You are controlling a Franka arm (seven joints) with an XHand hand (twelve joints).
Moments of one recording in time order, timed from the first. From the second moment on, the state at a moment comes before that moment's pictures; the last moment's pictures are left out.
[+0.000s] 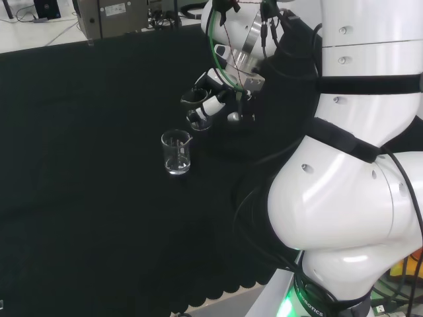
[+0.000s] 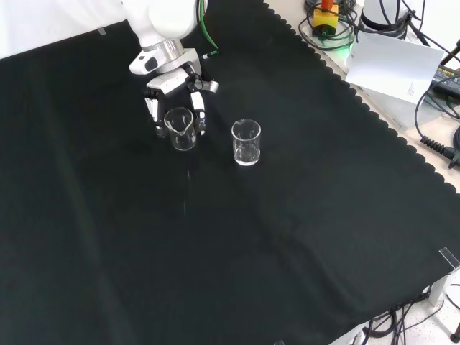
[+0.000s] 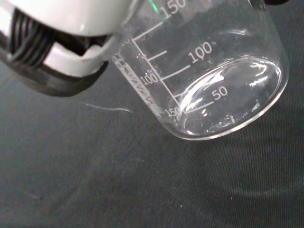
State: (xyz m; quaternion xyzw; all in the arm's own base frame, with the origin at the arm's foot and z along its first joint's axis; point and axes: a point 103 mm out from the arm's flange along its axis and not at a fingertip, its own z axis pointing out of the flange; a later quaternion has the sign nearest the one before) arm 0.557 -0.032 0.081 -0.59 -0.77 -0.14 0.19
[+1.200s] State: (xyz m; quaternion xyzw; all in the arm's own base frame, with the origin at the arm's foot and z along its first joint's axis) arm 0.548 -0.054 0.081 -0.56 -0.79 -0.12 0.24
